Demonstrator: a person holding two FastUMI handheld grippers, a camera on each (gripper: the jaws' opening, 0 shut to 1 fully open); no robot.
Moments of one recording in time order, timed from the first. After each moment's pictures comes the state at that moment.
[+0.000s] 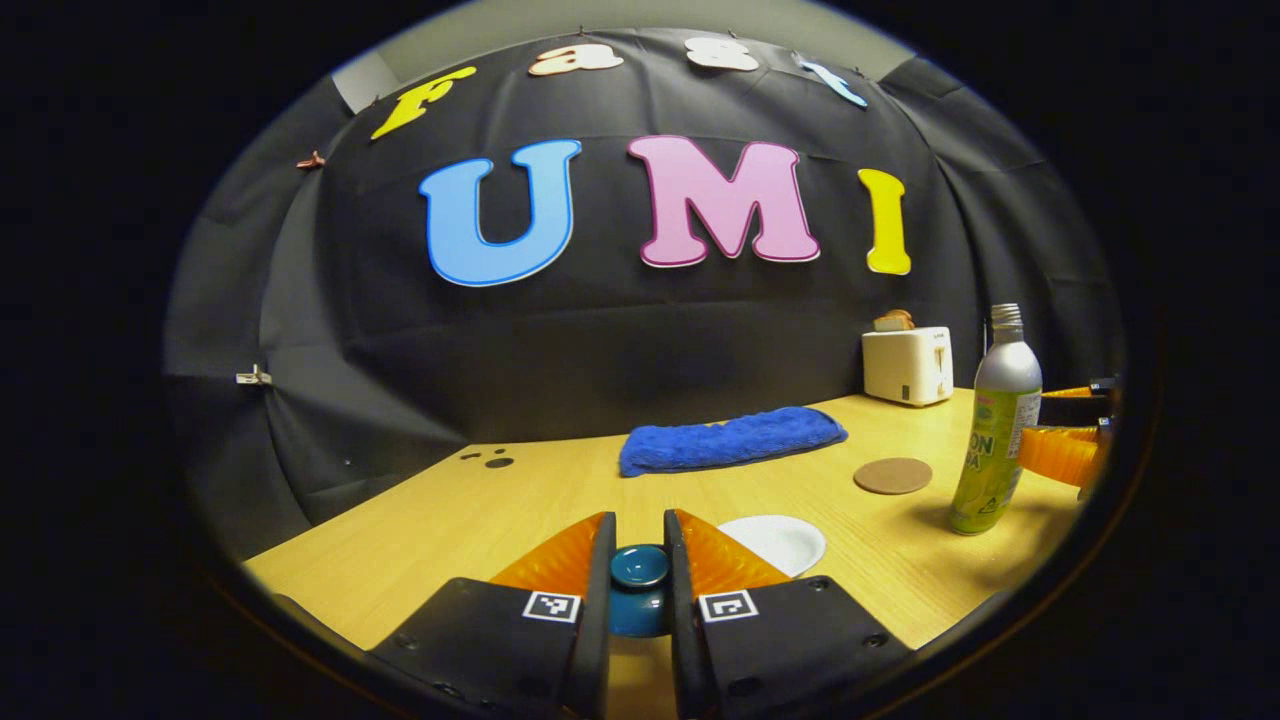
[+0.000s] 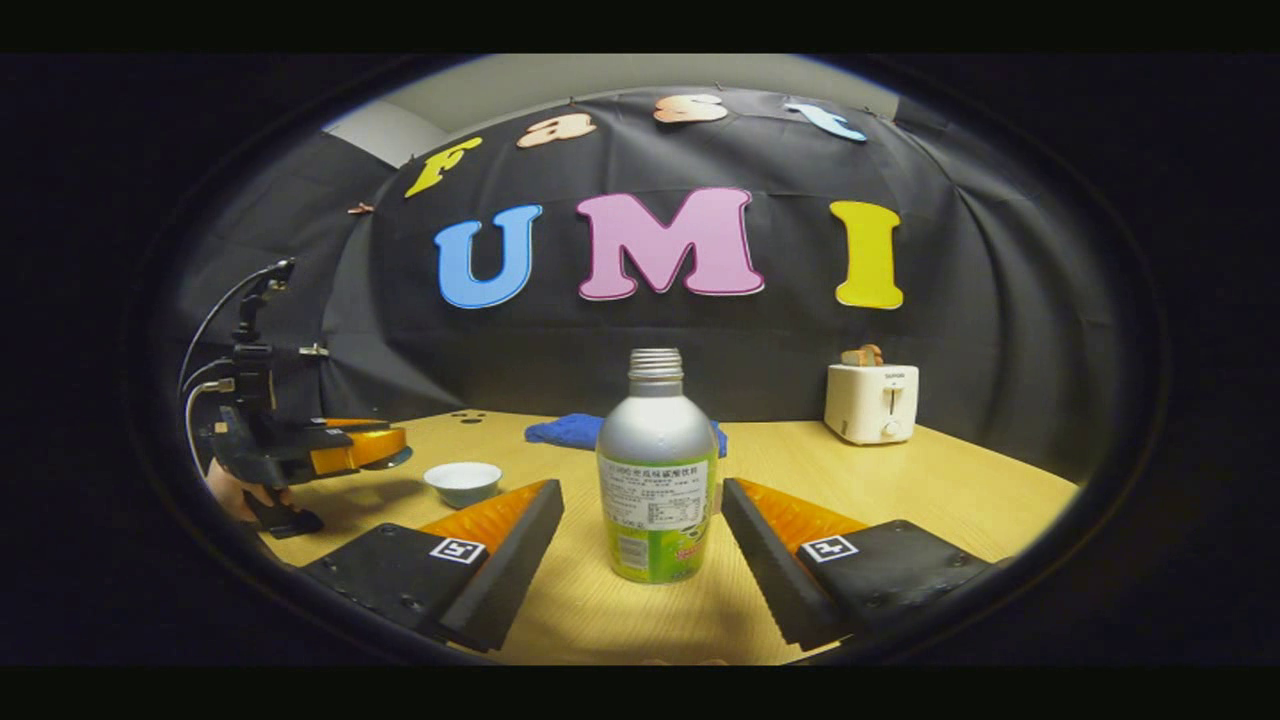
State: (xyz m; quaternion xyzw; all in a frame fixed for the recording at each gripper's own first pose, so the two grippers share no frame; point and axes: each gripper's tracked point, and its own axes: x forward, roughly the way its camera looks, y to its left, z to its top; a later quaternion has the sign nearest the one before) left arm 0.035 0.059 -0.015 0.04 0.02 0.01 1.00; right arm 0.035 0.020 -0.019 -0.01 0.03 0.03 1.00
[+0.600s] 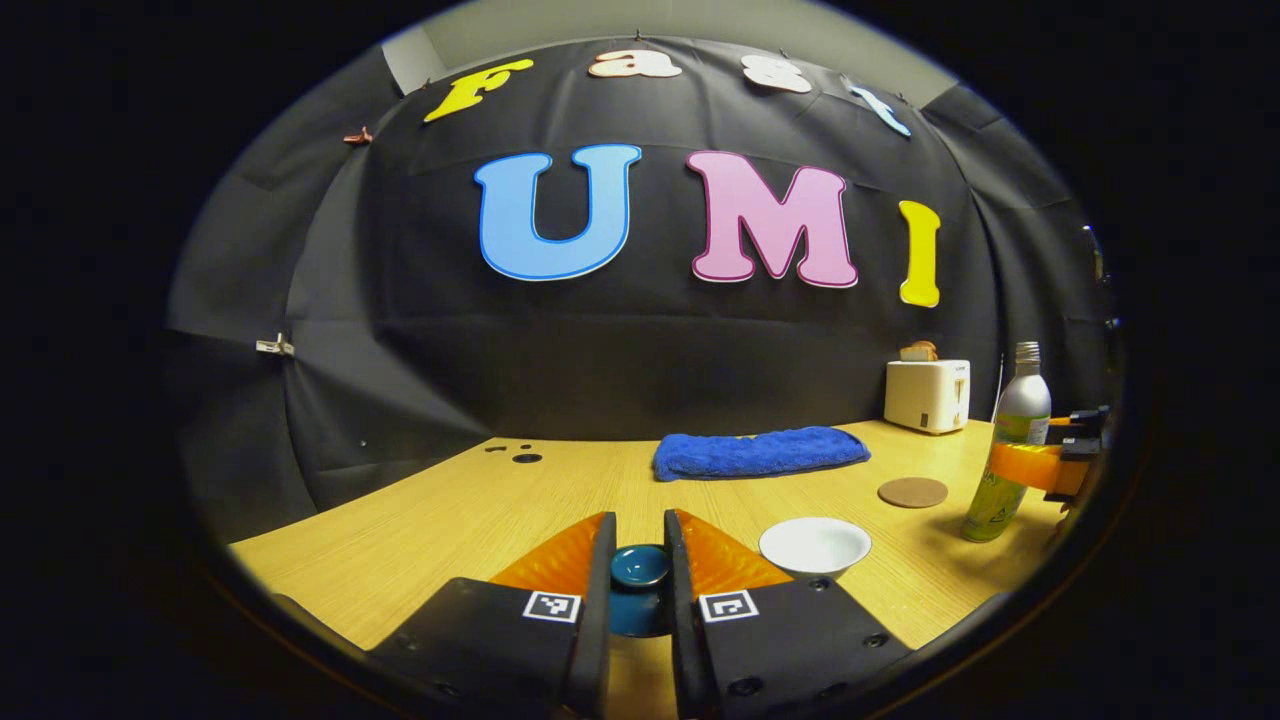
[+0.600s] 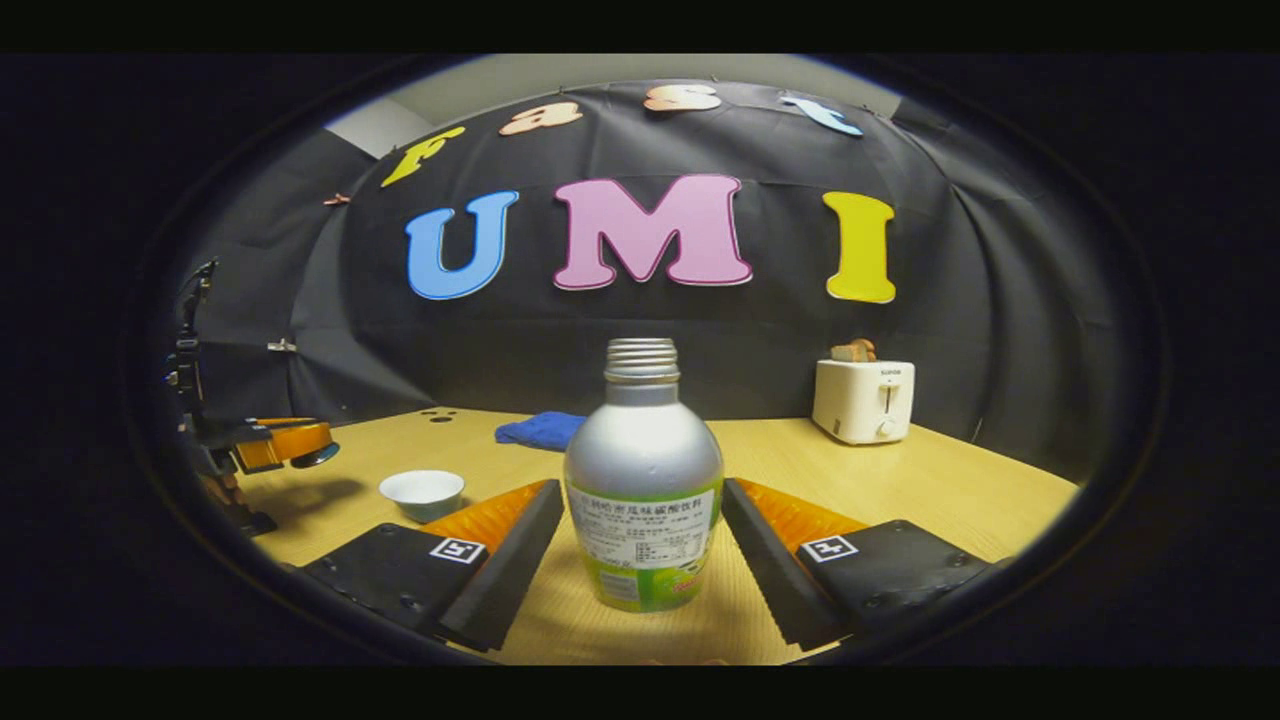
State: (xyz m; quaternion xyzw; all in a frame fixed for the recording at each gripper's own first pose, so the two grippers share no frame) left arm 0.028 0.091 -0.011 0.00 0.00 0.01 1.00; right arm 0.076 0.013 -0.027 -0.01 0.05 -0.01 1.00
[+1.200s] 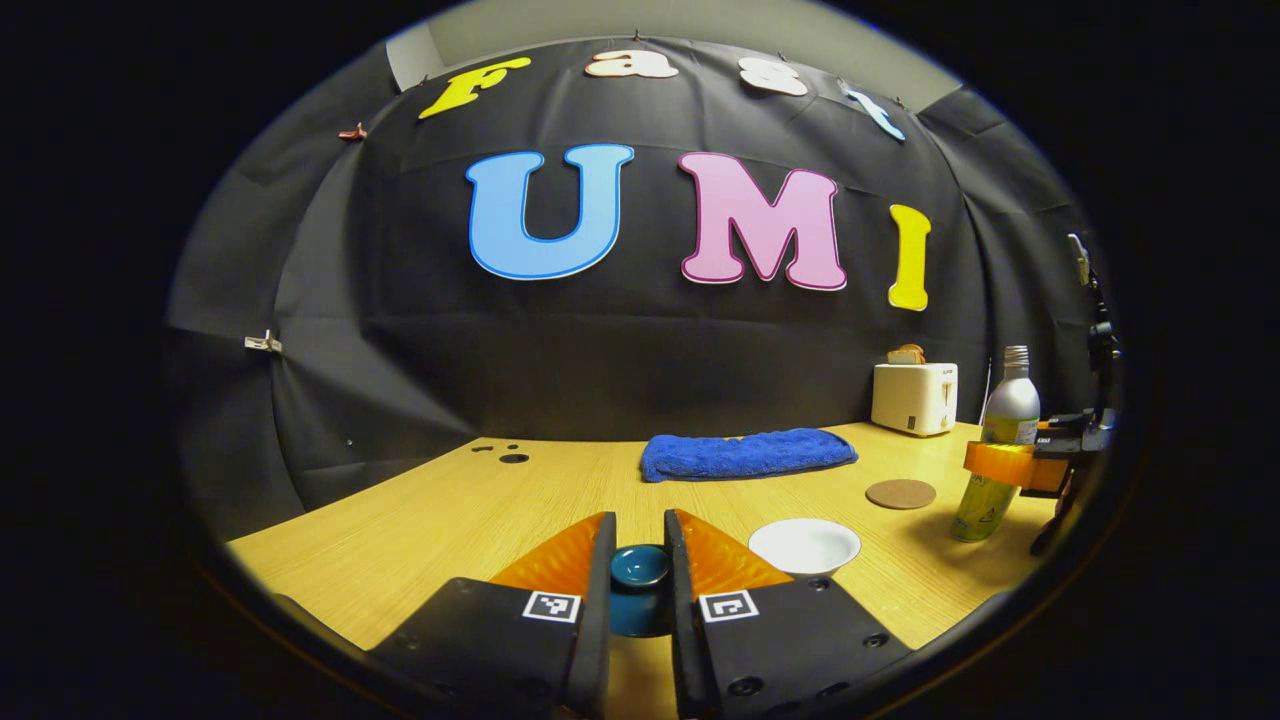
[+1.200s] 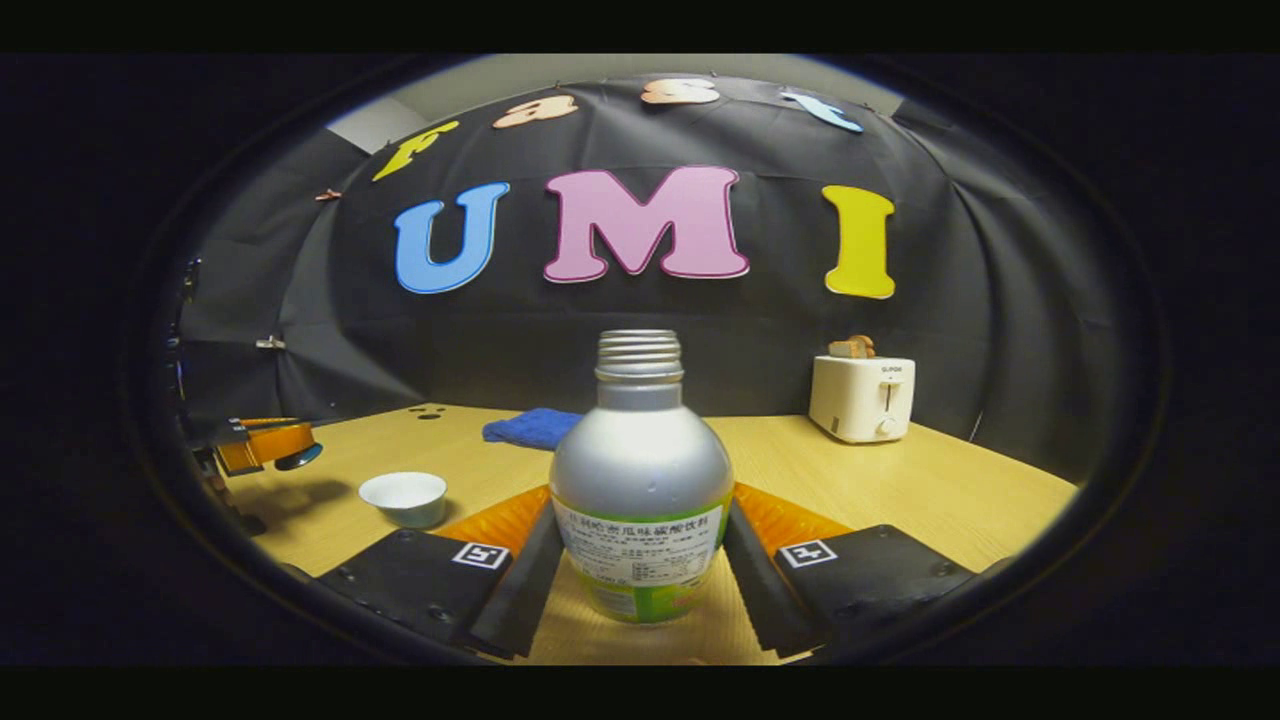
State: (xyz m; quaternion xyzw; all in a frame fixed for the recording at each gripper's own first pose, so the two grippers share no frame) left arm 0.028 0.087 -0.010 0.00 0.00 -0.01 1.00; right arm 0.090 0.010 -0.031 -0.01 0.06 -0.01 1.00
